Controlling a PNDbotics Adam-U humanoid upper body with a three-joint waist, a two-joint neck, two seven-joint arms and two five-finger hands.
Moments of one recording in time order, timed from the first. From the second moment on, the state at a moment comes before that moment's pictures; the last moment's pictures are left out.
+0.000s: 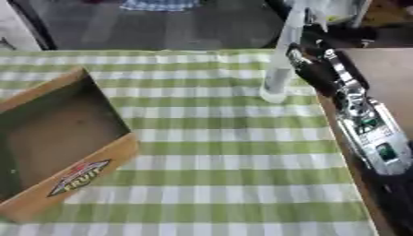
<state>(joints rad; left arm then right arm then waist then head) 0.01 0.29 0.15 -1.76 0.27 0.03 0.32 -0.51 -0.61 -0.04 -1.62 0.00 0.26 -0.08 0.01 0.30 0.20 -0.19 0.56</state>
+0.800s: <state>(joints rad) 0.01 0.28 0.15 -1.75 0.26 0.03 0.31 -0.56 -0.61 -0.05 -1.56 0.00 0.27 -0.11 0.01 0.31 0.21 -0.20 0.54</state>
